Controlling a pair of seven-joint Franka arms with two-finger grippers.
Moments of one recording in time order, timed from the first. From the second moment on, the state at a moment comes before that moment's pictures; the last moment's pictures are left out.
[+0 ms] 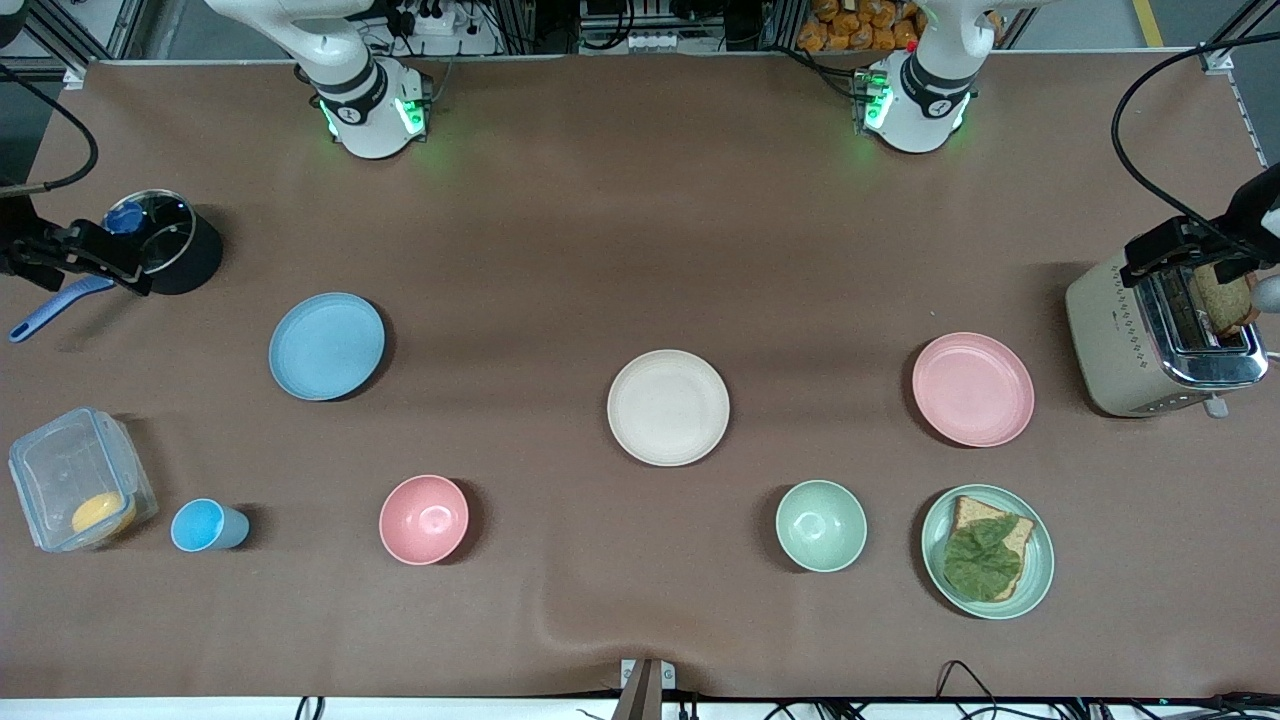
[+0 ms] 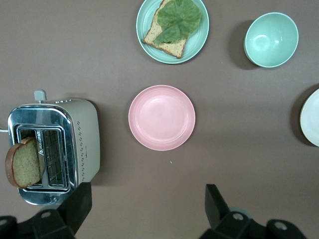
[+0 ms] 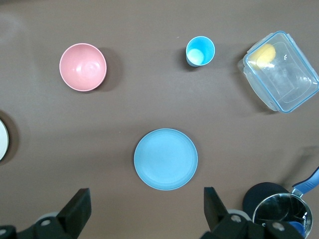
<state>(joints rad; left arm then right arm) 0.04 0.06 -0.05 -1.48 0.03 1.51 -0.03 0.04 0.04 -0.07 -1.49 0.02 1.56 0.05</state>
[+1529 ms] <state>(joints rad) 0.10 0.09 -0.05 -1.72 0.03 1.68 -0.04 0.04 0.08 -0.08 -1.49 0.02 1.55 0.04</state>
